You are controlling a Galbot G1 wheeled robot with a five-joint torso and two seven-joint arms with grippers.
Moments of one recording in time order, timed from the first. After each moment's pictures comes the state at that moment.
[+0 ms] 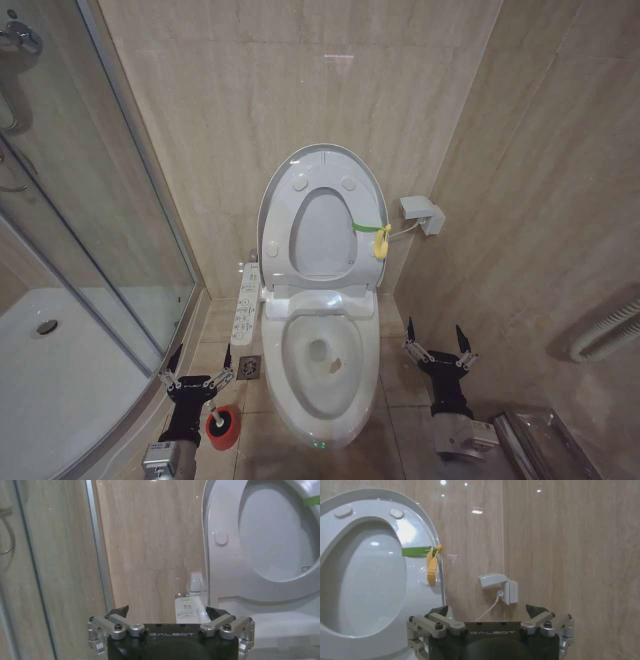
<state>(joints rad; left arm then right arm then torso) 1.67 -1.40 -0.52 -2.11 -0.02 -0.11 -0.15 -1.60 1.47 0.52 2.07 0.09 0.24 0.28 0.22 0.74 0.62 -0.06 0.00</state>
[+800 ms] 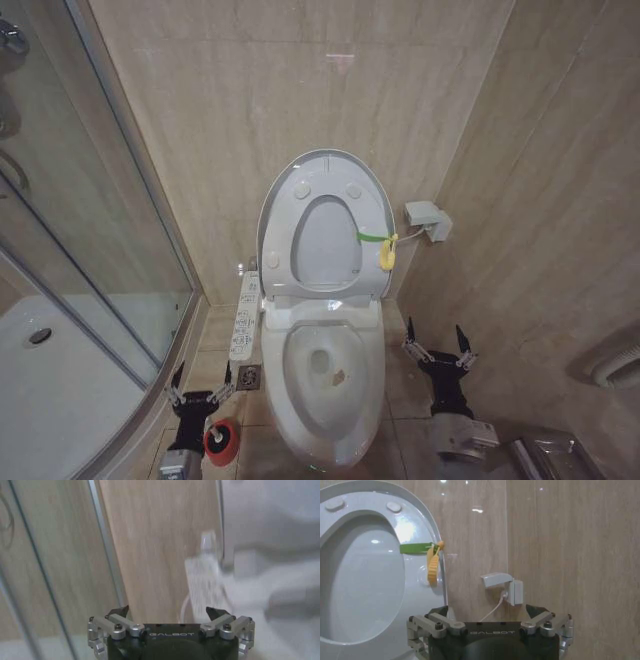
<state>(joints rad) 1.61 -1.42 -0.50 -1.82 0.05 -0.22 -0.21 -1.60 1.47 0.52 2.07 0.09 0.24 0.28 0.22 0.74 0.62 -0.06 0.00</state>
